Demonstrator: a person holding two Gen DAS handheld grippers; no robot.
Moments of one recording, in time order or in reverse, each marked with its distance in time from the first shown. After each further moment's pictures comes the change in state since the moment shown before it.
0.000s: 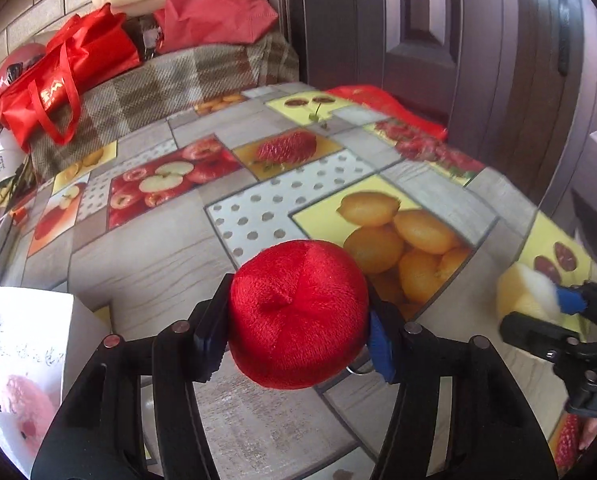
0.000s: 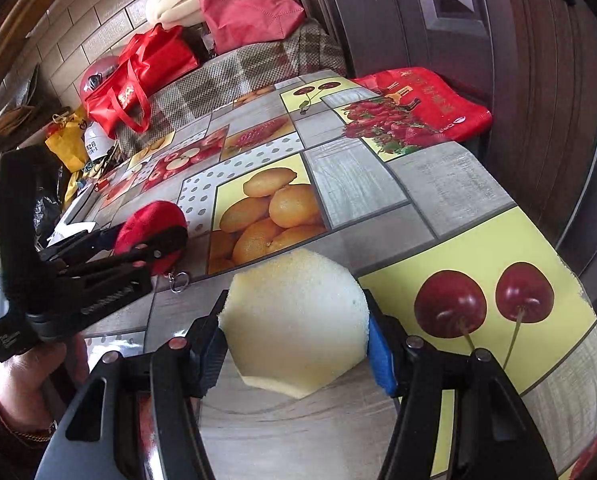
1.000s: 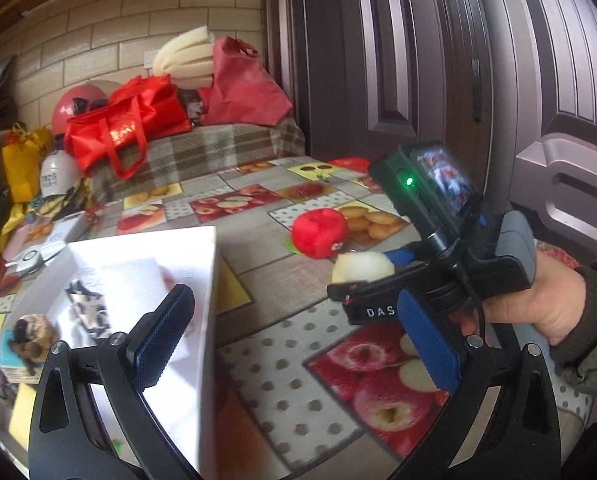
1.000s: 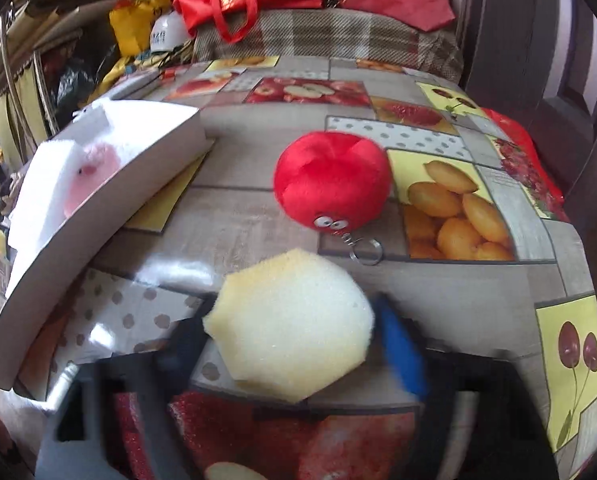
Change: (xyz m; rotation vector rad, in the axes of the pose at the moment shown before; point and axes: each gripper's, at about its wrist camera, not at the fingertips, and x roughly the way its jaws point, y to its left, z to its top) left arm -0.174 0.032 -0.118 0.005 -0.278 -0.016; right arm 0.044 0.142 -0.027 -0.406 0.107 -0.042
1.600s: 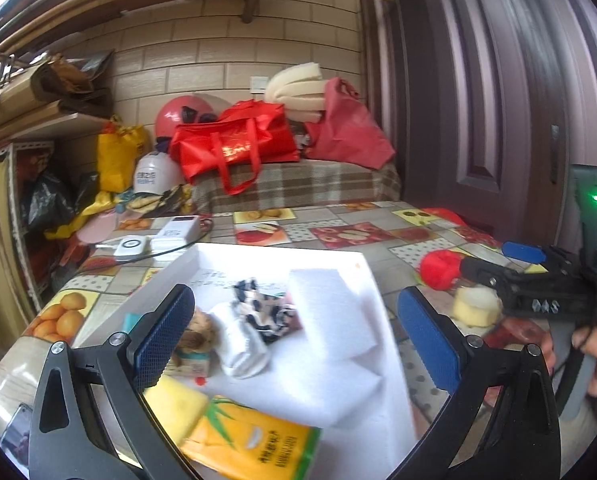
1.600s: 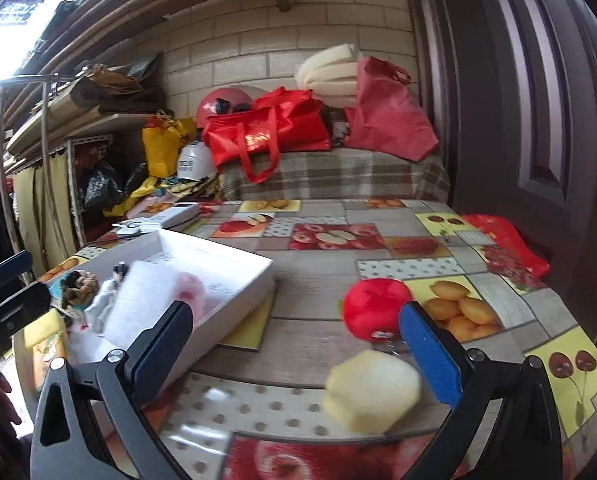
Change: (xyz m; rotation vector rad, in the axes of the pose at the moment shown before) left arm -0.066 0.100 -0.029 -0.144 -0.165 0.245; right arm -0.071 0.035 -0.006 0.063 -0.474 -0.005
